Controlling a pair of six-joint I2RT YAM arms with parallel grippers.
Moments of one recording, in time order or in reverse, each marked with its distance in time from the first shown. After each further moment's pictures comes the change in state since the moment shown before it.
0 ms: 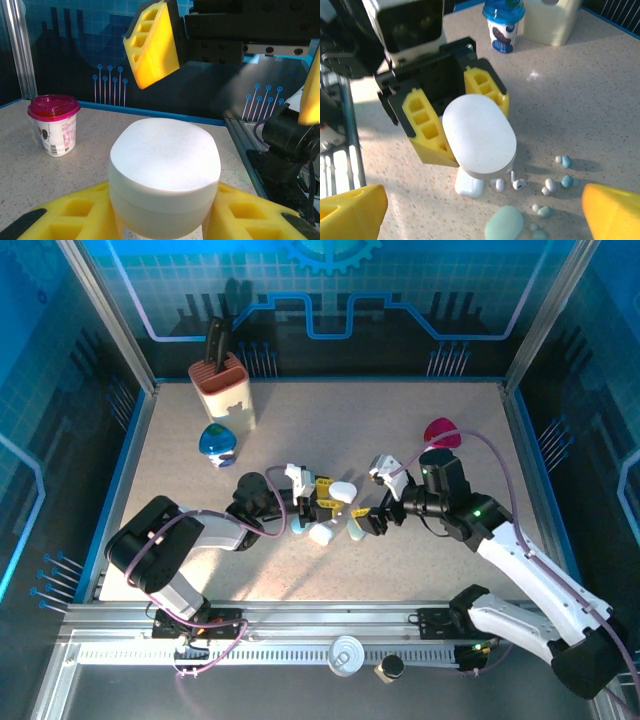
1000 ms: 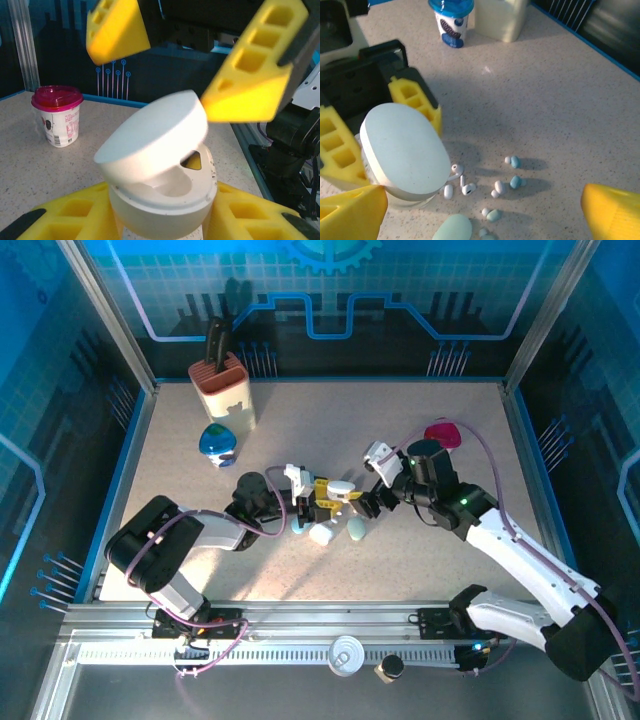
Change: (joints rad) left arm 0.010 0.000 -0.012 -0.025 0.004 0.011; right arm 0.006 0.098 0.044 0.086 0.195 -0.008
